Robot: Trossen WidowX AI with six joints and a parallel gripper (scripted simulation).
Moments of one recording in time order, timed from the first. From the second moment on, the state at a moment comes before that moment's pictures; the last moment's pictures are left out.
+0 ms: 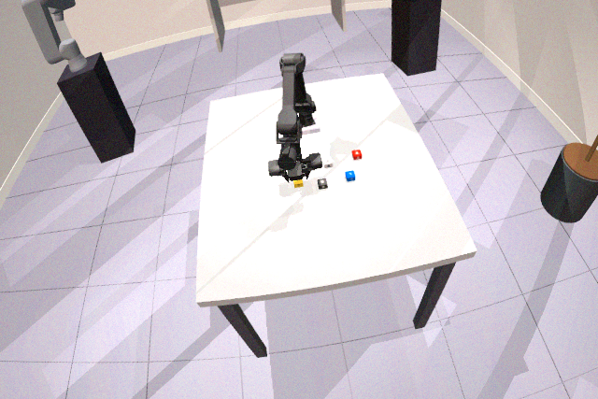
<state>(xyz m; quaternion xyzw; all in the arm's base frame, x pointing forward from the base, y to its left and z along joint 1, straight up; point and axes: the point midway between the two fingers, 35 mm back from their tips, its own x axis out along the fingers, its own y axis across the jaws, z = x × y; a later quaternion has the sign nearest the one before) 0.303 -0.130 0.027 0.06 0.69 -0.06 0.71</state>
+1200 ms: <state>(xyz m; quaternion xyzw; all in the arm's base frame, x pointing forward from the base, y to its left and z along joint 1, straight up) 0.303 -0.130 0.026 0.06 0.69 -0.06 0.71</state>
